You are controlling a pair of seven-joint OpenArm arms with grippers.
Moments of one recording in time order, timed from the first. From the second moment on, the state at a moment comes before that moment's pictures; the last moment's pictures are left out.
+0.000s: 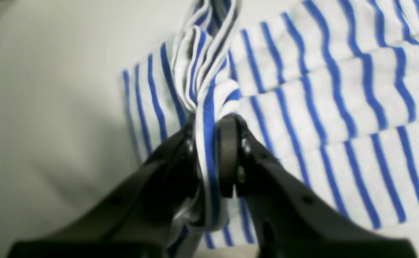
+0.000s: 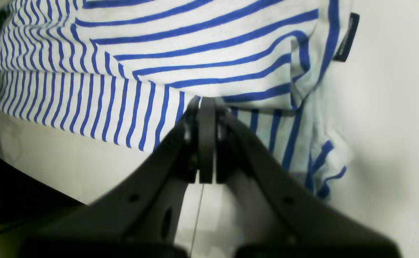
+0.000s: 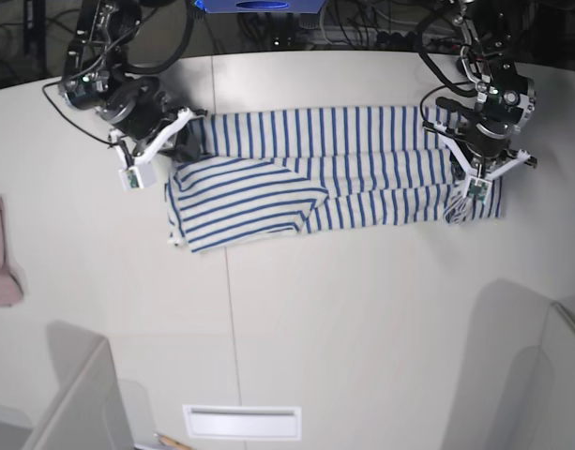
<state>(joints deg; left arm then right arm) 18.9 -5.9 -23.3 110.6 2.7 -30.1 48.8 -21.2 0.5 14.7 109.2 30.9 24.9 -58.6</state>
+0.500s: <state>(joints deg) 18.3 2.9 -11.1 110.6 10.6 -29.7 48.6 -20.5 0.6 14.7 108.1 30.9 24.9 -58.6</state>
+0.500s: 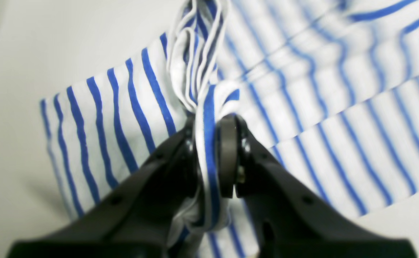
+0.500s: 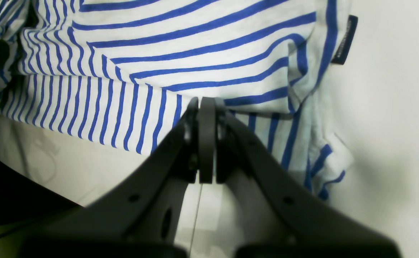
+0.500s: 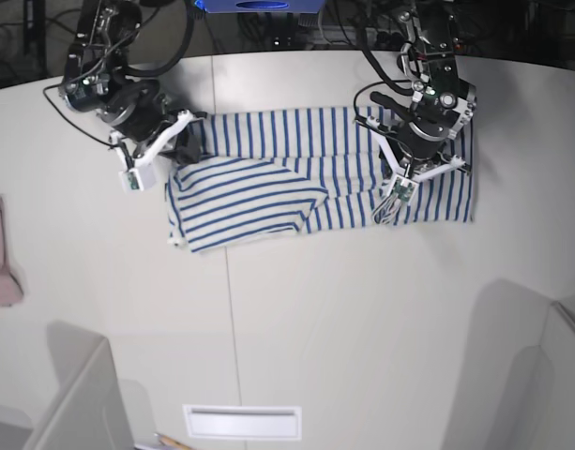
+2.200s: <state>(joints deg) 16.8 4.0 -7.4 110.3 11.7 -25.8 48.6 -20.4 1.5 14.6 108.1 30.9 24.9 -58.6</state>
